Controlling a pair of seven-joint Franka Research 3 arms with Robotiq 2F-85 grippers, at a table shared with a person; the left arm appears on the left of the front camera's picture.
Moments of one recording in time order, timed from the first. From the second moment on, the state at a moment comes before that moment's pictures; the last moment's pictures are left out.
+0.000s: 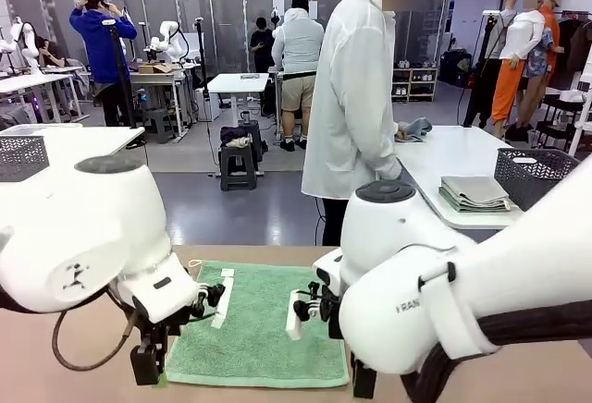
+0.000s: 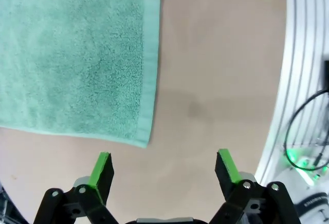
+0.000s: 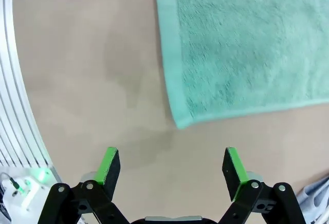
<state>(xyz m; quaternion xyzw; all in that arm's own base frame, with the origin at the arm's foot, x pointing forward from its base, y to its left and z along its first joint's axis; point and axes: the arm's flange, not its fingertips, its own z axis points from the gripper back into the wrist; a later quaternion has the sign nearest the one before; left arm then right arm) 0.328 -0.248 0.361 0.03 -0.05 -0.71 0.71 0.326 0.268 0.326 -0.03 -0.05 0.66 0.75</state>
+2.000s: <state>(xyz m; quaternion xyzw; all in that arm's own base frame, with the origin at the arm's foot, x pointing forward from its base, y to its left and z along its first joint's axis) 0.353 -0.243 0.292 0.01 -0.04 -0.71 0.70 0.336 0.296 0.300 -0.03 -0.05 0.69 0.72</state>
